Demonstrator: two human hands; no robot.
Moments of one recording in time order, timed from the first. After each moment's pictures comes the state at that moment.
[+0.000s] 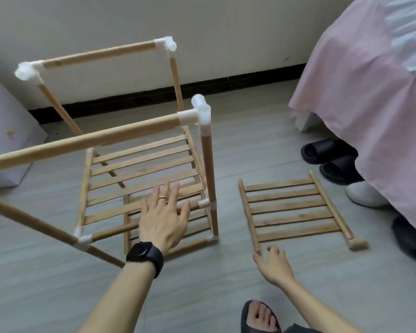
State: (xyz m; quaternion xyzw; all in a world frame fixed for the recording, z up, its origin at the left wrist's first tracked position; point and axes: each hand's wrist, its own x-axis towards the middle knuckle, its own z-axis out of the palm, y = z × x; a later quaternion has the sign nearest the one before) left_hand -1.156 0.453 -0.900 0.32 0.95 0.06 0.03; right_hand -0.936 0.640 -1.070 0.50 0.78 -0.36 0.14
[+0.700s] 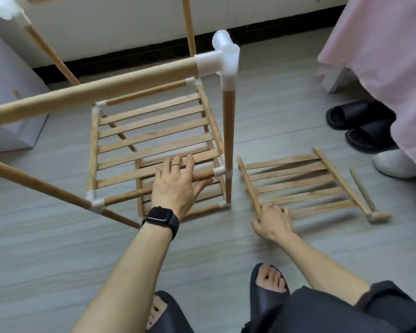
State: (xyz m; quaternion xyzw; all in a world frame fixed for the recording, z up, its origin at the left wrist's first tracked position) left_hand -1.158 0.449 -0.913 0.34 0.94 -0.05 0.04; right_hand -0.983 0.637 -1.081 0.33 0.92 -0.13 0.18
